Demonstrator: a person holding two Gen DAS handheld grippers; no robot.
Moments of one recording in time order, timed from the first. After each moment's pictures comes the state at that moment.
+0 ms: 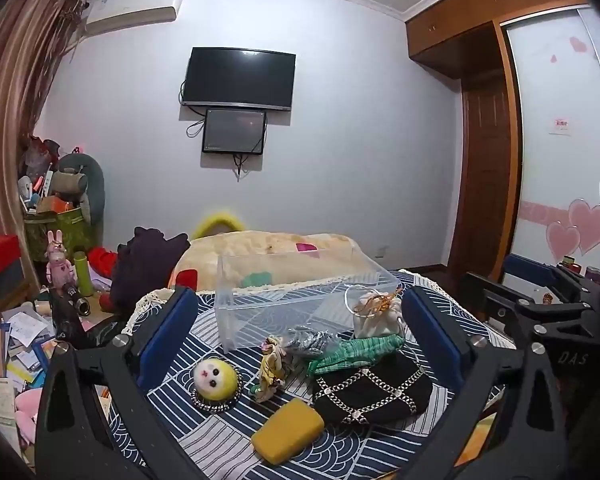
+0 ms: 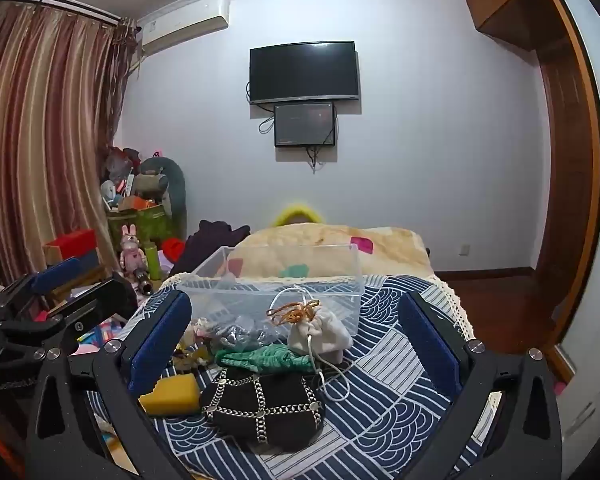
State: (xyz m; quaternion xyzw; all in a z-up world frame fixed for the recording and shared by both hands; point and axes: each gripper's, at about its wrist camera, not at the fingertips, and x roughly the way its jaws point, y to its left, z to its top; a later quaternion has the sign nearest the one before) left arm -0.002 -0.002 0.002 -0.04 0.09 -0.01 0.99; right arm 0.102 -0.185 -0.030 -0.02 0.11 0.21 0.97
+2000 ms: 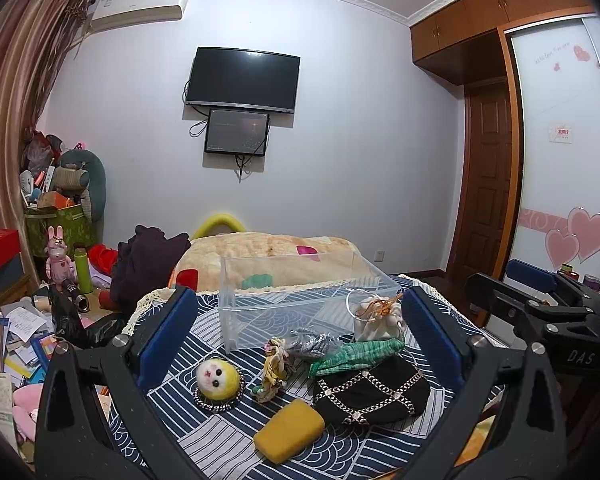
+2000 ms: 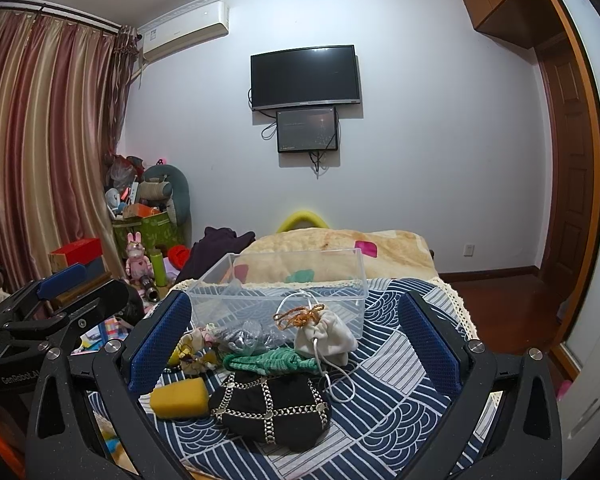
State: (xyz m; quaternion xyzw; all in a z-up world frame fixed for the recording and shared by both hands) left arm -0.007 0.003 0.002 -0.05 0.09 0.00 0.99; right arm 0.097 -0.186 -0.027 -0.01 0.11 0.22 0.97
